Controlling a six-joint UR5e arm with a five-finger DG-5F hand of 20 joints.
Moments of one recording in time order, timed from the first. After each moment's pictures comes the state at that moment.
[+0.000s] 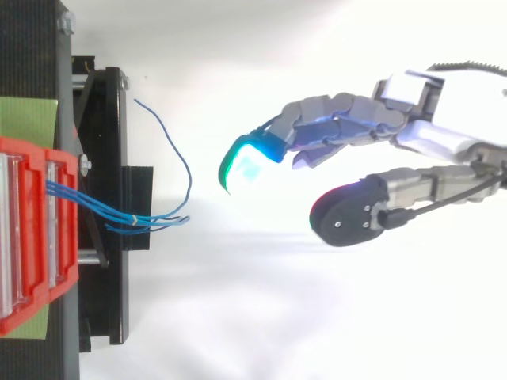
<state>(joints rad) 0.22 -2.10 -1.48 -2.80 -1.14 -0.05</state>
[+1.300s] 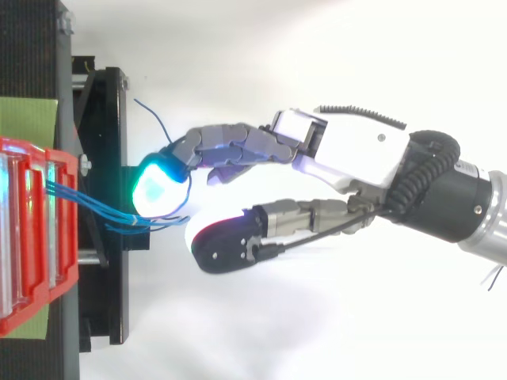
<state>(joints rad) 0.26 -2.31 -1.27 -2.71 -1.05 -0.13</state>
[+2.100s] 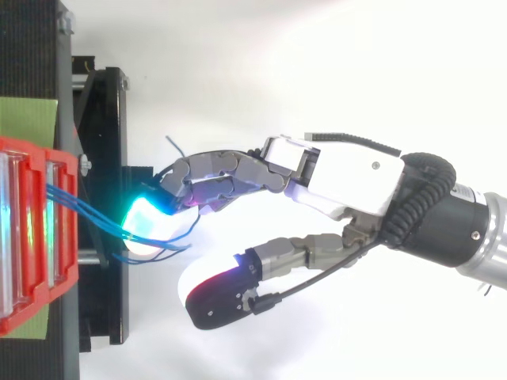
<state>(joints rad) 0.28 -2.31 -1.25 -2.70 -1.05 -0.14</state>
